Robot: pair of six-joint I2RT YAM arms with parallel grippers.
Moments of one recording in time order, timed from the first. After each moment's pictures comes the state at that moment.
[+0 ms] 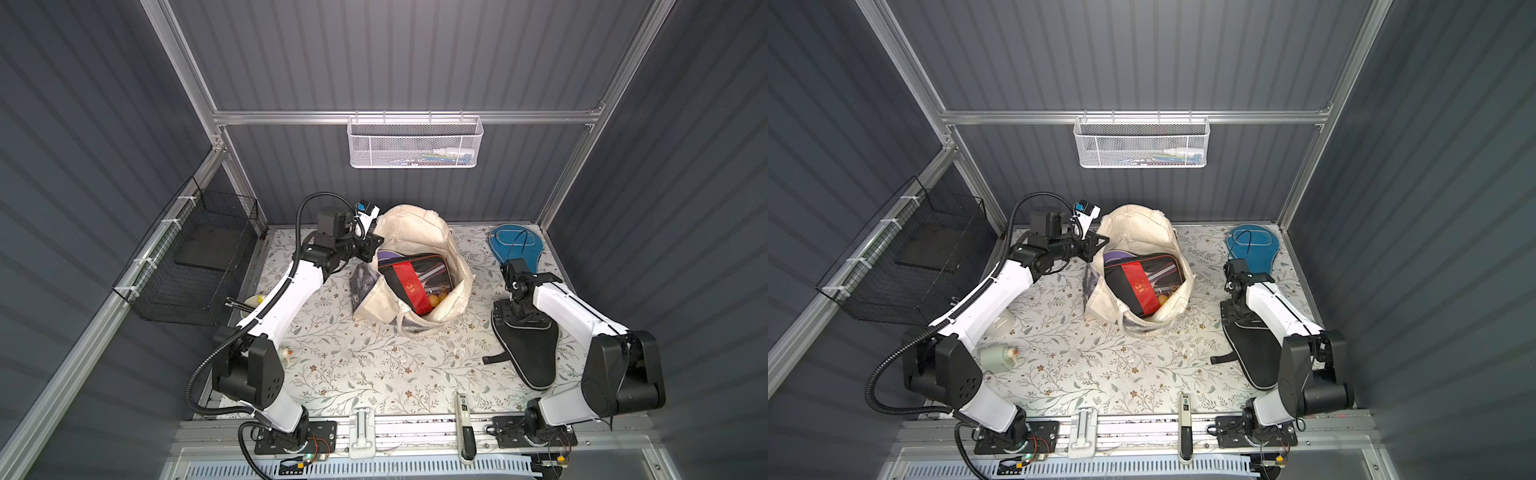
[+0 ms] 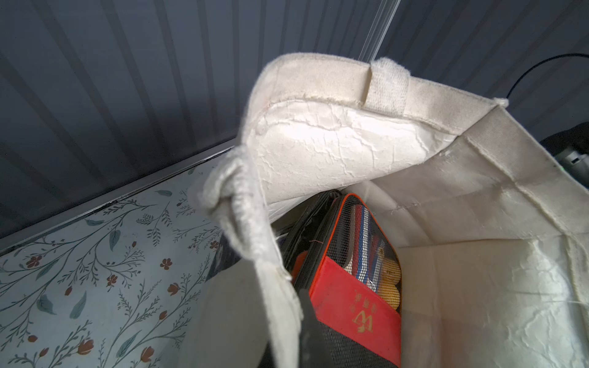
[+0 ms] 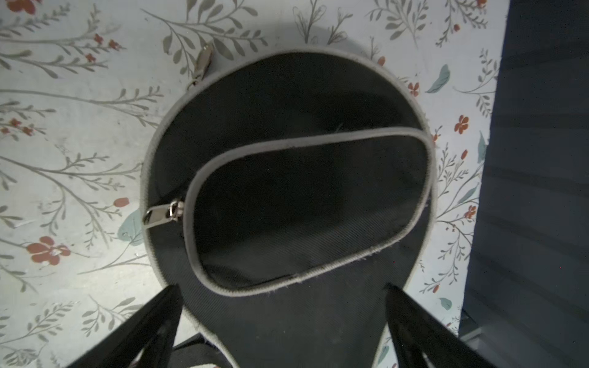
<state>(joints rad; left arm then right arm) -0.37 1.60 1.44 -0.34 0.47 0.04 0.14 1.51 1.01 -0.92 0.35 0.18</state>
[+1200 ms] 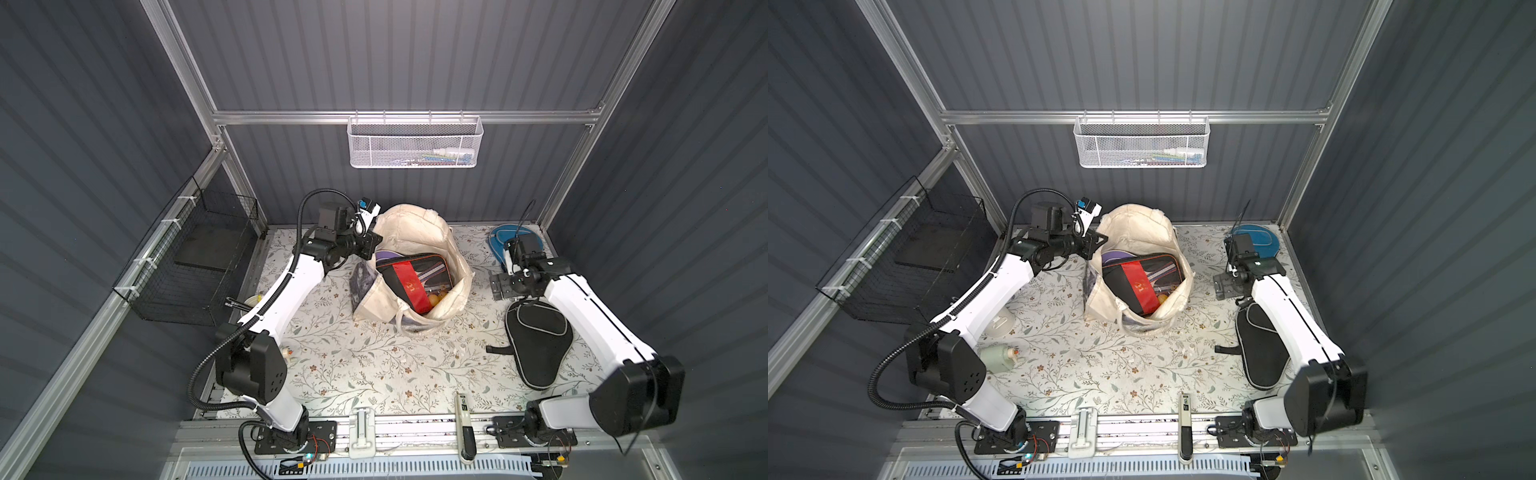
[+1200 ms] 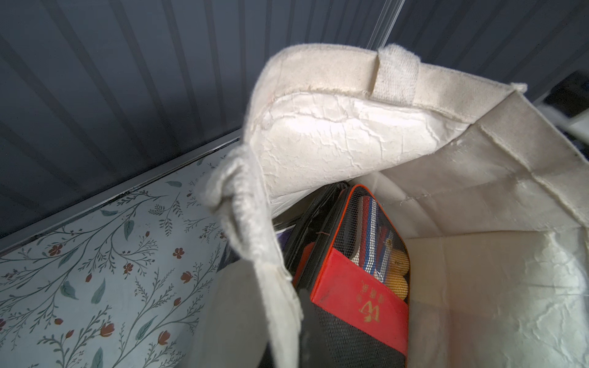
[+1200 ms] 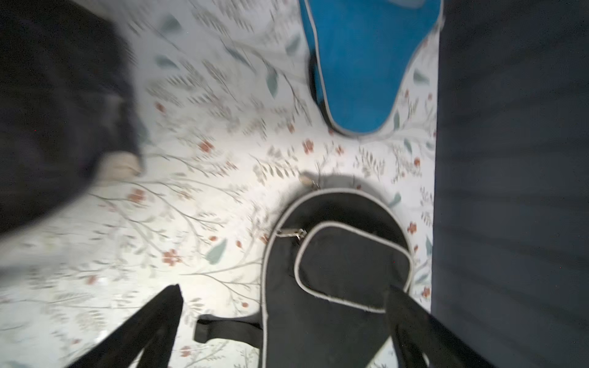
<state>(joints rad) -0.37 1.63 1.55 -0.48 0.44 0.09 0.22 1.35 1.30 -0.96 0.24 -0.01</state>
